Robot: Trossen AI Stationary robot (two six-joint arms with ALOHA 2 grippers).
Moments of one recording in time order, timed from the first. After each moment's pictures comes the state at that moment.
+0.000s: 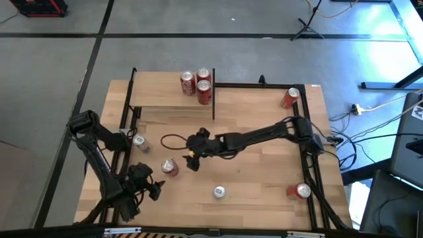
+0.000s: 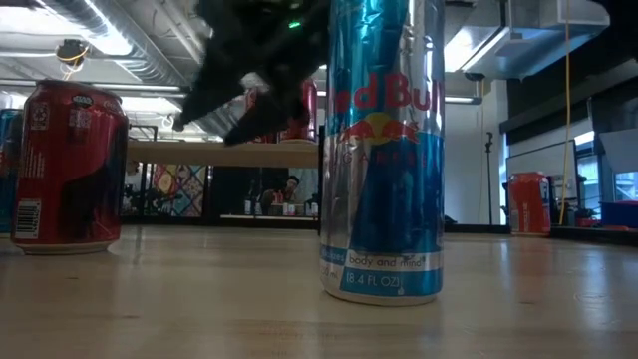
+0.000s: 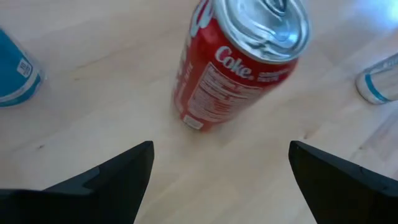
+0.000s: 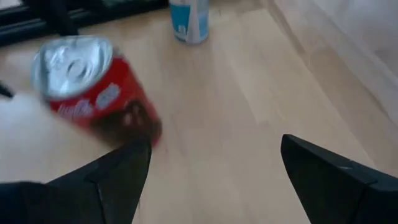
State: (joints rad) left arm -1.06 1.61 1.00 -1.08 -0.71 -2.19; right arm 0.16 2.13 1.66 -0.21 0.24 0.34
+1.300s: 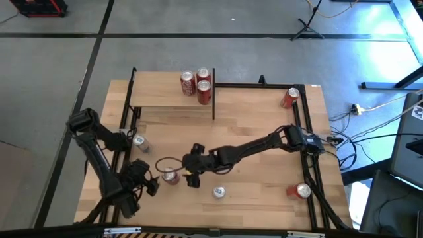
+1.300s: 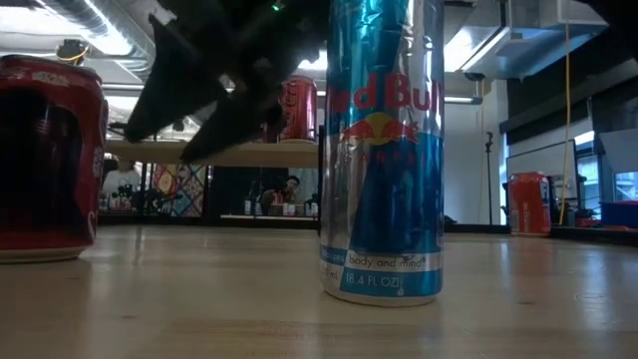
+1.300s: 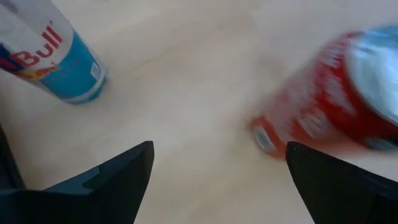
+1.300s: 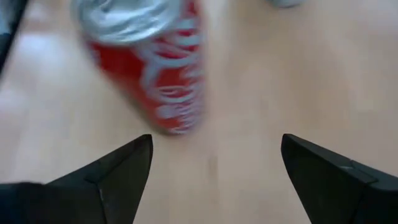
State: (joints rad) left arm -1.05 1.59 1.02 -1.23 -0.57 -2.18; right arm 0.25 2.26 1.81 -0.32 0.17 0.28
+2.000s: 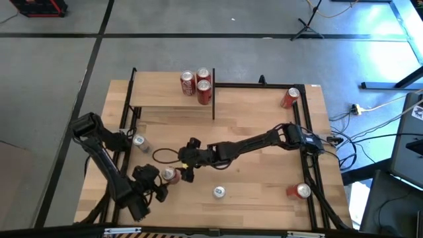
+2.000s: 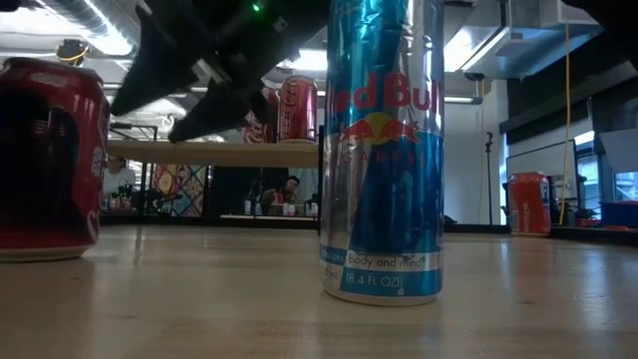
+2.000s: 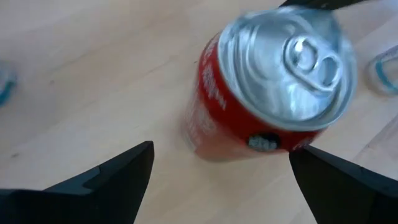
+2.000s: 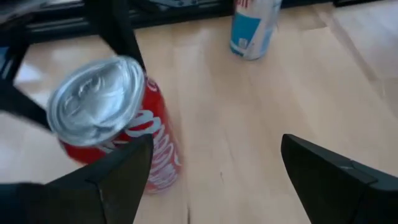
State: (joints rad) left arm -0.96 1.66 1.06 -1.05 -0.64 -2.04; right arm 0.23 2.27 1.84 -0.23 0.20 0.28
